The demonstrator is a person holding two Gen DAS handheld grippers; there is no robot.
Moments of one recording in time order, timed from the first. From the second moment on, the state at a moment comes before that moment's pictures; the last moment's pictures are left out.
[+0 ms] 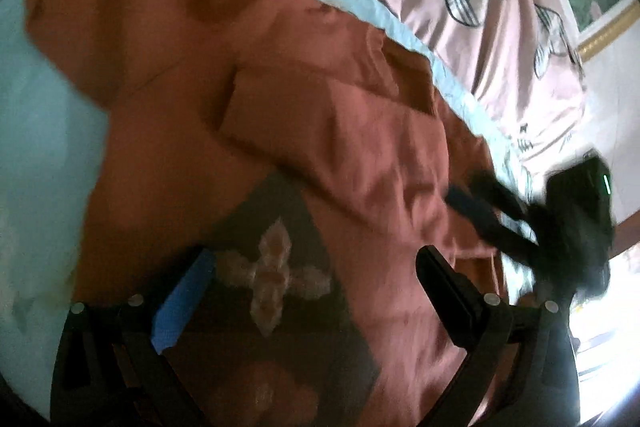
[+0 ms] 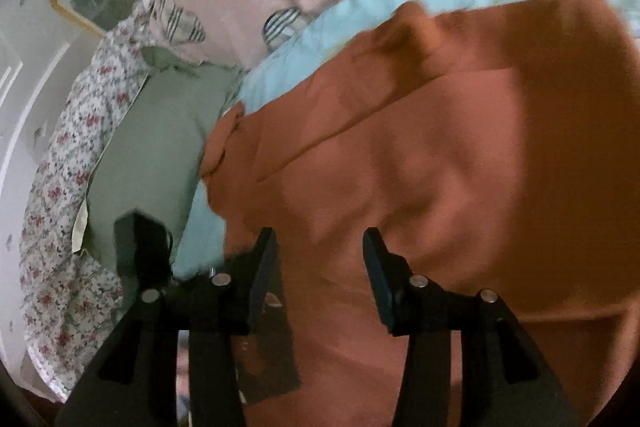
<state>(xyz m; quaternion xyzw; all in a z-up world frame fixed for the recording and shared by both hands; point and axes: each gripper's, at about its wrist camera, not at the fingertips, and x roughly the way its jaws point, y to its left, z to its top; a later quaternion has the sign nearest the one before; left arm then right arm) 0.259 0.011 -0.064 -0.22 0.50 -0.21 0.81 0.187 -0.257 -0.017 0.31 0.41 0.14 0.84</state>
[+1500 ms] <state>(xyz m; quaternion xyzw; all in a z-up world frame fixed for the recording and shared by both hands) 0.314 -0.012 -0.048 -0.09 0.43 -0.18 0.88 0.171 -0.419 -0.011 0.22 0.40 -0.18 0.87</state>
